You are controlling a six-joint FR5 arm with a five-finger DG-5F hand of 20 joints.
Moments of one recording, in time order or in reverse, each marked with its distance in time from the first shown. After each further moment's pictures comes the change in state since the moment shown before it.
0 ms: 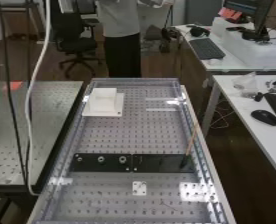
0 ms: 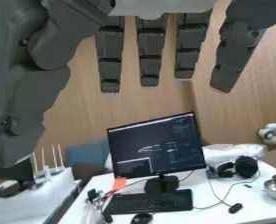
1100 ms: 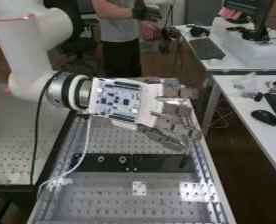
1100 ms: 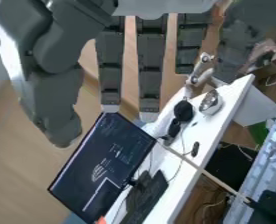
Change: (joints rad) arm -0.190 -0.395 -0.089 0.403 0.146 0.728
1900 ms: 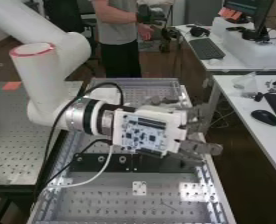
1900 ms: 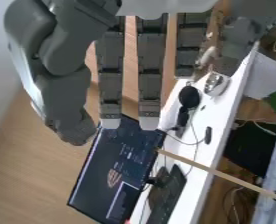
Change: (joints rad) arm -0.055 -0.166 0.125 0.062 -0.096 0.199
